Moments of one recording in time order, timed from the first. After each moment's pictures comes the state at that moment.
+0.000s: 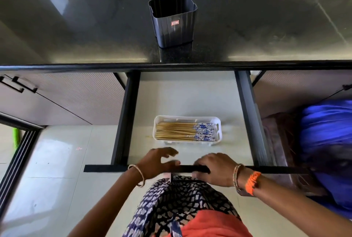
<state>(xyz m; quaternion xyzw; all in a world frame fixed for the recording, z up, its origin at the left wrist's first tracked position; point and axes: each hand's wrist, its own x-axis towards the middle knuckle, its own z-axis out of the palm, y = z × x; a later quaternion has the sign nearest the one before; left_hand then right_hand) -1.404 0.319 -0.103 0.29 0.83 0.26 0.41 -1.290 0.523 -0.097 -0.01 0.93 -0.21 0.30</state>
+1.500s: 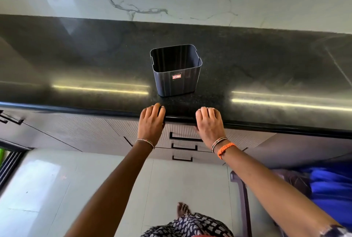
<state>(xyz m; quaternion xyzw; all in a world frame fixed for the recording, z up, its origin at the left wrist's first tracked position) -1.635 0.454 -0.103 0.31 0.94 0.04 -0.12 -1.553 0.642 -0.107 0.04 0.98 0.12 -0.15</state>
